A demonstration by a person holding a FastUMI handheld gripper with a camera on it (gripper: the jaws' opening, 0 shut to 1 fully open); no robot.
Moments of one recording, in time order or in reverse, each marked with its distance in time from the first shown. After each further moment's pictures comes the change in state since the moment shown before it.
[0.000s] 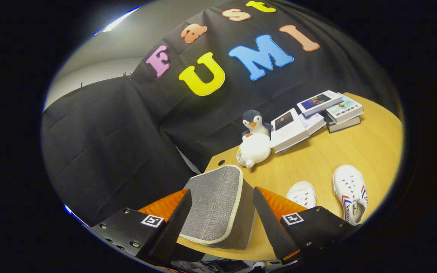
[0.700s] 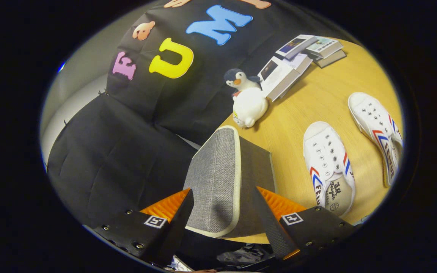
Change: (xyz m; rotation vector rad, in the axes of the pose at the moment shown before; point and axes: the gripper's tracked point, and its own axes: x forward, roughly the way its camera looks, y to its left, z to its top) arm 0.031 -0.003 -0.066 0.353 0.203 0.066
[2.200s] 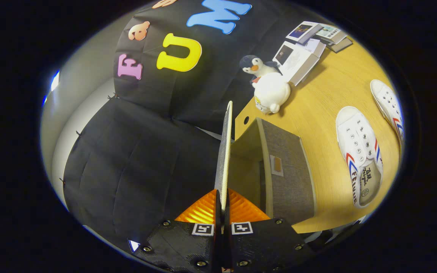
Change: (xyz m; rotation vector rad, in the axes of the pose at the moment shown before) arm 0.004 0.078 -0.001 0.036 0.095 0.153
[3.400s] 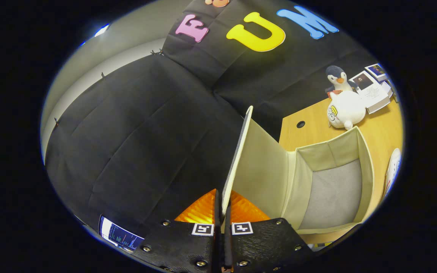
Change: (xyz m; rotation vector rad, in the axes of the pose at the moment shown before) arm 0.108 0.155 -0.079 -0.373 0.090 0.067
